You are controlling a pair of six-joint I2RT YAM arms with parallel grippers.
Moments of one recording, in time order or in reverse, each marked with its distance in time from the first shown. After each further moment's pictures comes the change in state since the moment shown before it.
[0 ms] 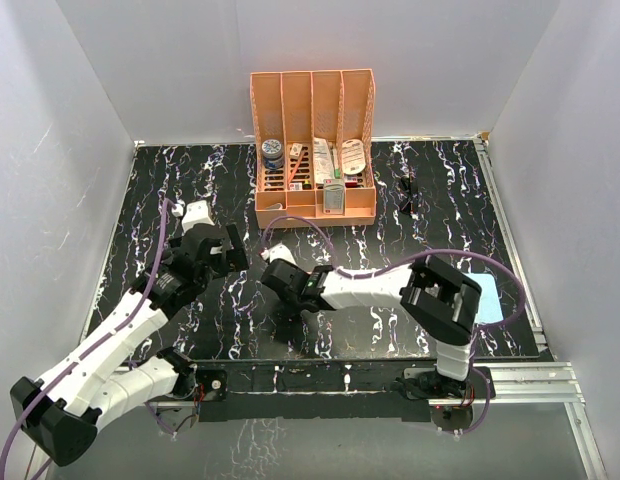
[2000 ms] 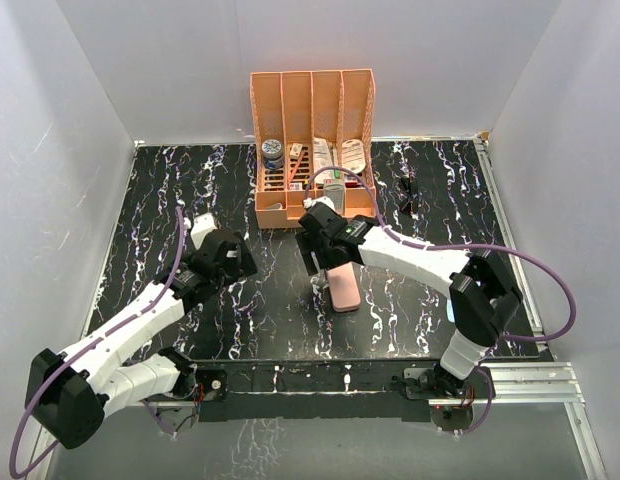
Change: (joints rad) left arm 0.000 0.112 -0.109 0.076 0.010 -0.190; right arm -0.288 -0.158 0.126 -0.286 -0.040 -0.053
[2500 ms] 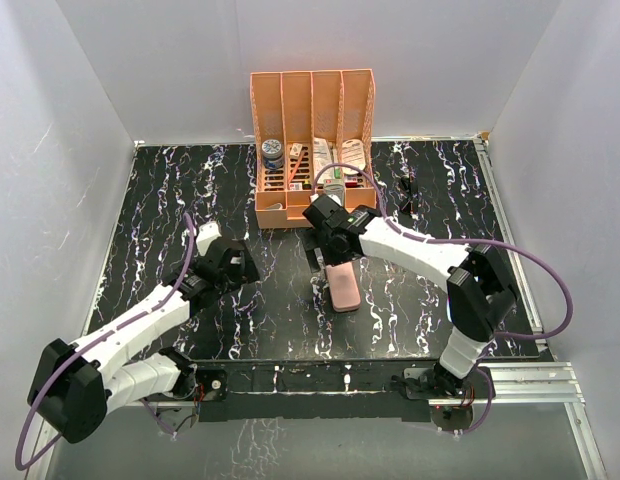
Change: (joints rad) left arm 0.000 0.029 -0.108 0.116 0.018 -0.002; right arm -0.039 0.030 0.080 -0.153 -0.031 0.027
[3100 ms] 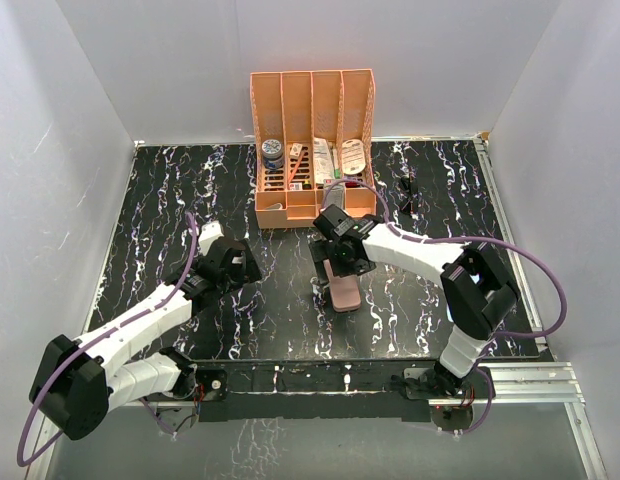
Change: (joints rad) left arm 0.000 0.026 -0.011 0.055 0.013 0.010; right arm -0.056 0.004 -0.136 0.053 -0.088 0.002
